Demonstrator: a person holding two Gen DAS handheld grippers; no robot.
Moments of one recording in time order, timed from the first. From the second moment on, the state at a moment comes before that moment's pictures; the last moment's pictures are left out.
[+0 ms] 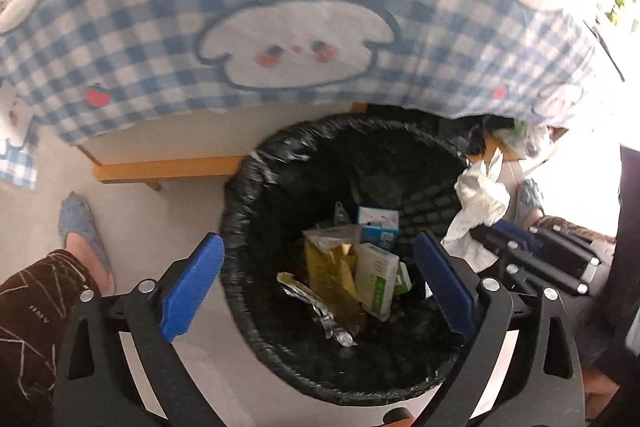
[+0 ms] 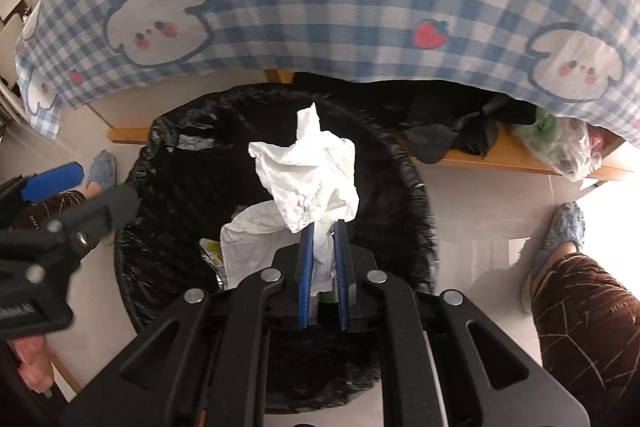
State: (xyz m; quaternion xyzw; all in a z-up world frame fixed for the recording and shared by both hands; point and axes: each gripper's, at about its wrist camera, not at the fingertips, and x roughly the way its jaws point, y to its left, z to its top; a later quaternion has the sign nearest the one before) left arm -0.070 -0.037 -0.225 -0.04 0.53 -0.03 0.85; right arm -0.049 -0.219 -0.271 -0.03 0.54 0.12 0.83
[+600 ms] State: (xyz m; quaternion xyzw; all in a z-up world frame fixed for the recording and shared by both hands) left arm -0.071 -0.022 -0.227 -0.04 0.54 0.00 0.84; right arm -0.052 -0.211 -0.253 -0.02 0.52 0.12 0.84
